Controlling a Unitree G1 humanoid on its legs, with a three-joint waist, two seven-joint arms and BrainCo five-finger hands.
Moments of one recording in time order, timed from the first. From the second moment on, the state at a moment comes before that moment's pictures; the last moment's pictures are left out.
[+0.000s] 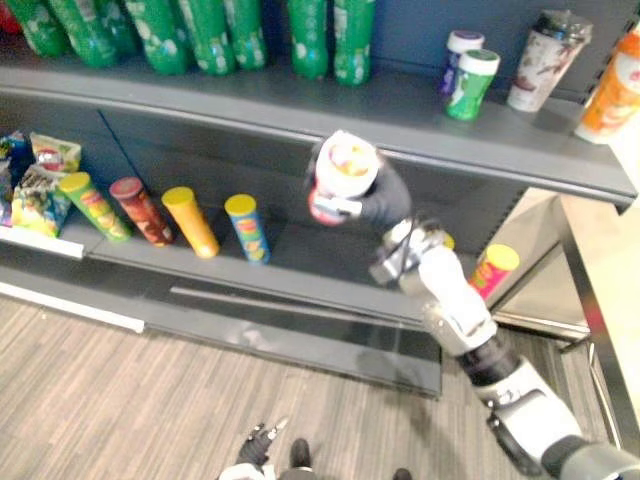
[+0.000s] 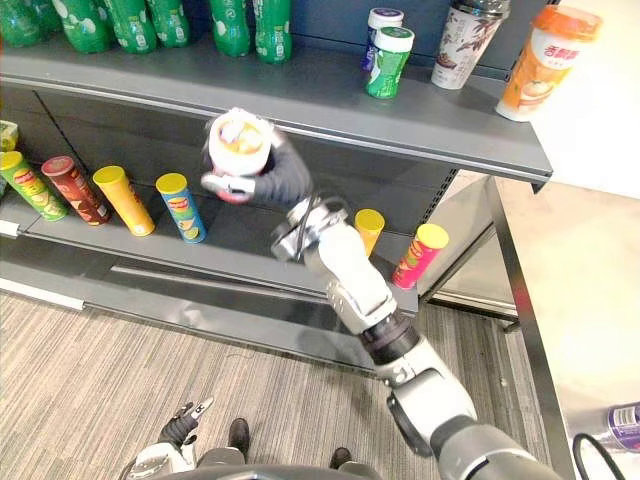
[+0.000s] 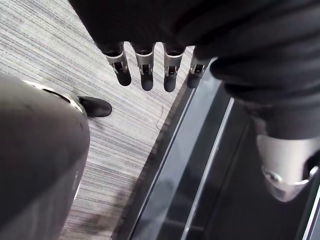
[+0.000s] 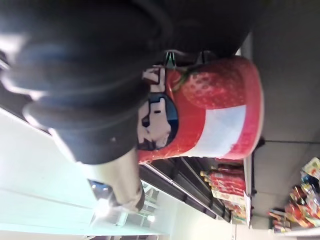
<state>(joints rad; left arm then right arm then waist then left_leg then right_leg) 0.07 0.13 0.08 1.08 -0.23 -0.14 -0.01 -0.72 -0.16 0.38 0.06 0.53 -0.18 0.10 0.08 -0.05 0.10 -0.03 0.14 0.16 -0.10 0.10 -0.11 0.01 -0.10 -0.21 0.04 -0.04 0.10</state>
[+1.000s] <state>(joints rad) 0.08 0.16 0.08 1.08 -0.22 -0.12 -0.03 -1.02 -0.36 0.21 0.37 0.51 -0.11 0.04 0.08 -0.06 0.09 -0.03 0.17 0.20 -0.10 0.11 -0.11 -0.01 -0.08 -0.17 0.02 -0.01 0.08</state>
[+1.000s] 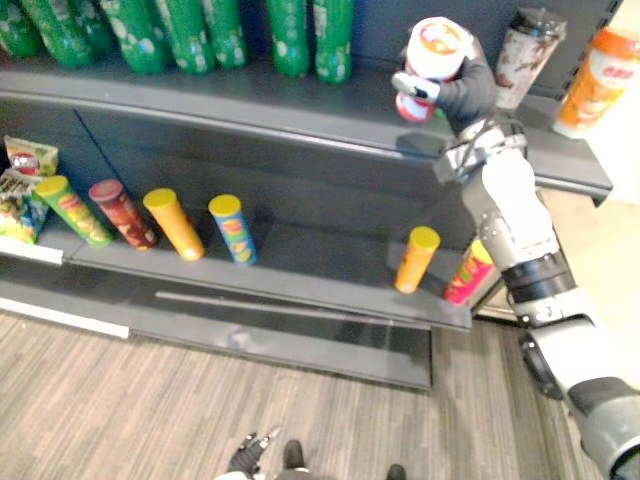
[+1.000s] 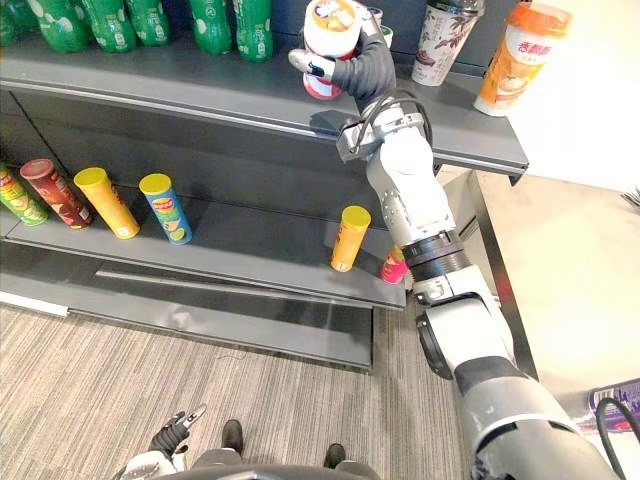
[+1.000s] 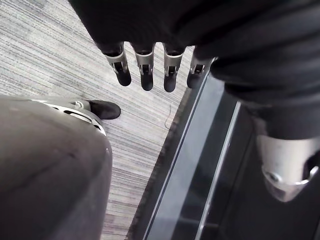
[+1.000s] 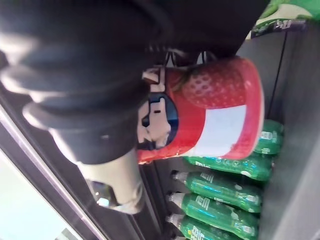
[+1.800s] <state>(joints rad) 0.08 0.17 0.08 1.08 -0.22 -0.12 -0.04 -1.00 -0.35 0.16 0.54 0.43 -0.09 0.03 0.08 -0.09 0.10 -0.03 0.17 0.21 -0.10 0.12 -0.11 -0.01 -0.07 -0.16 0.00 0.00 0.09</state>
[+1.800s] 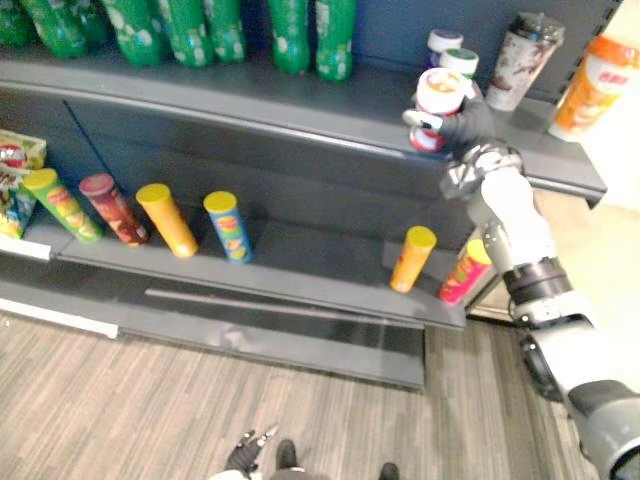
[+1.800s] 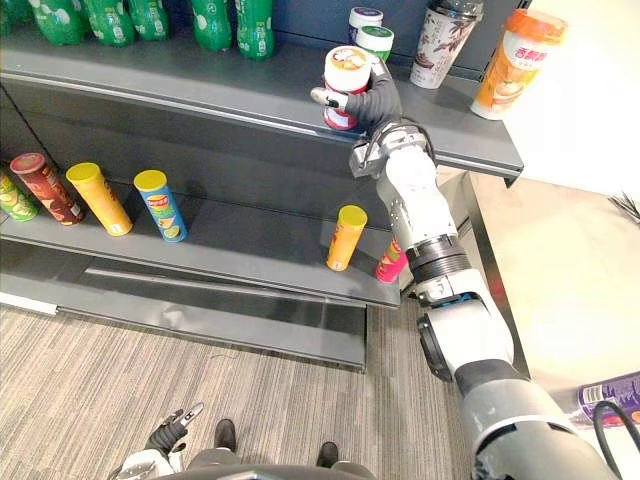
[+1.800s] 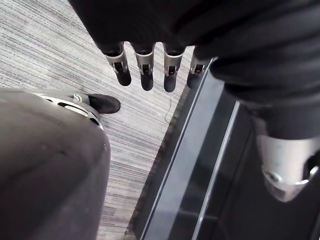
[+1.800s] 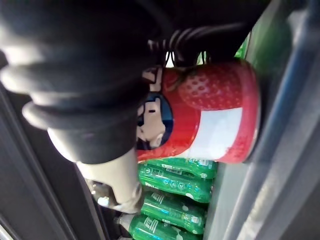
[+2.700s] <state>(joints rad) 0.06 0.17 0.09 1.07 -0.22 -0.12 -0.04 -1.07 -0.35 0.07 0.64 0.35 -0.10 -0.01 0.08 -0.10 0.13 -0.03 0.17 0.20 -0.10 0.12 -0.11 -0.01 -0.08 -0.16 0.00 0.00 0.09</state>
